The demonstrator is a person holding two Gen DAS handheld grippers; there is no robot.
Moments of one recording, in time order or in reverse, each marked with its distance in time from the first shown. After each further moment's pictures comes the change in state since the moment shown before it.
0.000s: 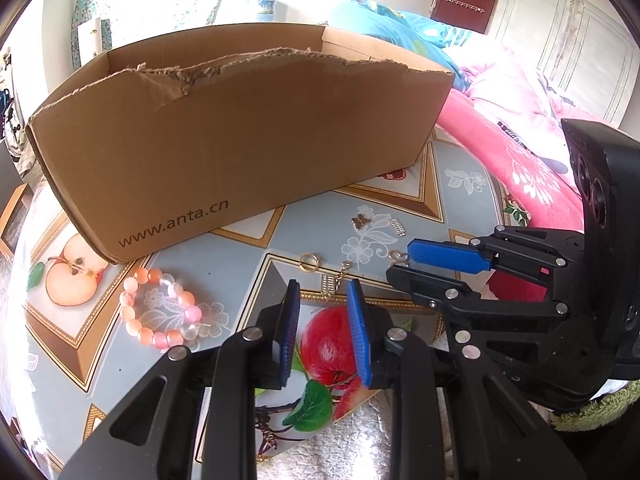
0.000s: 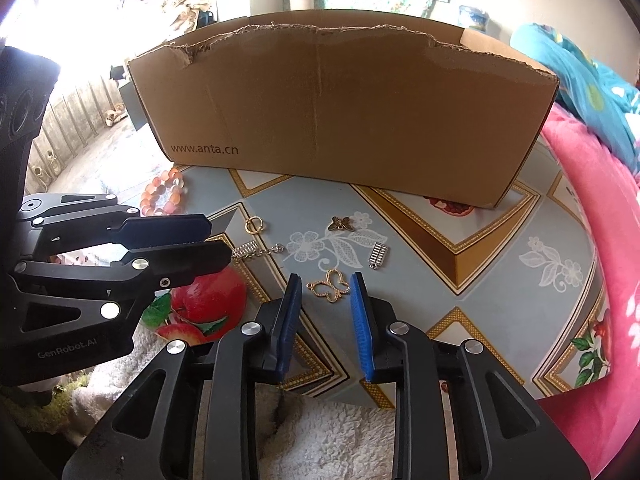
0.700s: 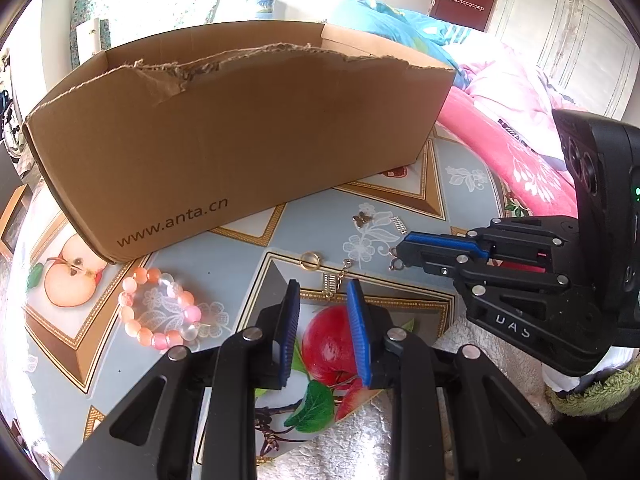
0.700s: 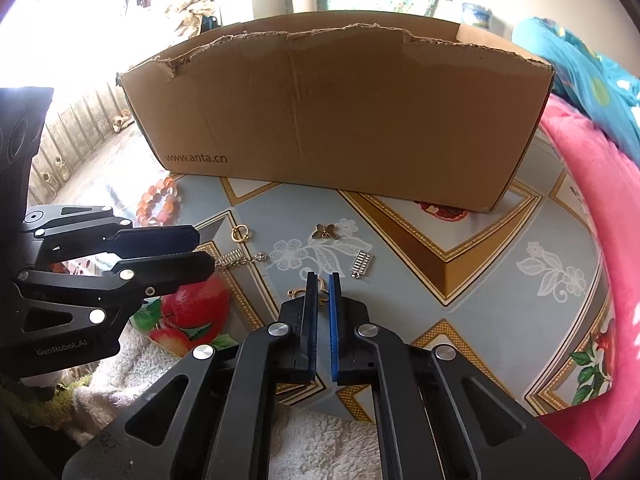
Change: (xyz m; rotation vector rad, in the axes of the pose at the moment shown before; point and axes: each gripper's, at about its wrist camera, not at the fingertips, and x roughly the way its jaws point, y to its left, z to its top) left arm 0.001 0.001 0.000 0.007 0.005 0.006; right arm -0.003 -0.022 0.001 0.015 -0.004 0.049
